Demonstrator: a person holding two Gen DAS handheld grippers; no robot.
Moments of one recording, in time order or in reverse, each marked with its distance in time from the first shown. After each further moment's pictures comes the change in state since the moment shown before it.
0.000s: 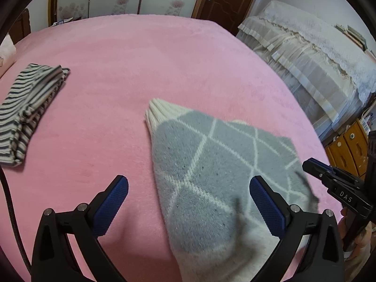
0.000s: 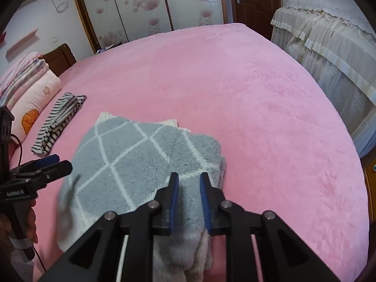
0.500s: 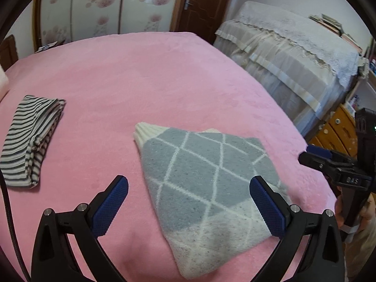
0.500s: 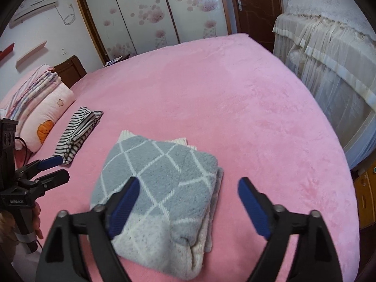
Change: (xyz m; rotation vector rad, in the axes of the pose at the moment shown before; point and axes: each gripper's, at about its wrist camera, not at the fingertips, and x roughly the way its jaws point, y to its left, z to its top) left arm -0.058 -0.033 0.007 0.126 -0.046 -0.031; right arm -0.056 -0.013 0.011 0.018 -0.027 0.086
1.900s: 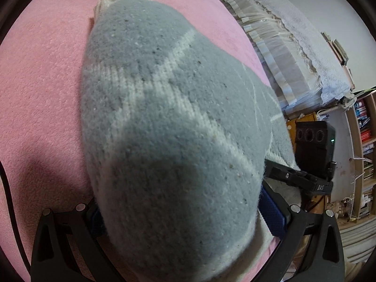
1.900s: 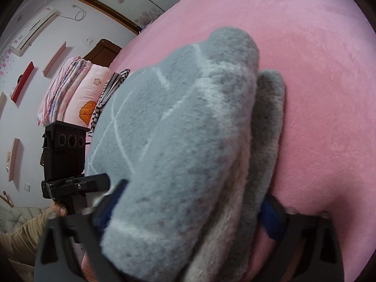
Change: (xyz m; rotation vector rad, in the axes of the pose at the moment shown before) left arm 0.168 0.043 -0.076 -0.284 0.316 -0.408; right arm 0.149 -0.031 -0.052 0.142 0.288 0.466
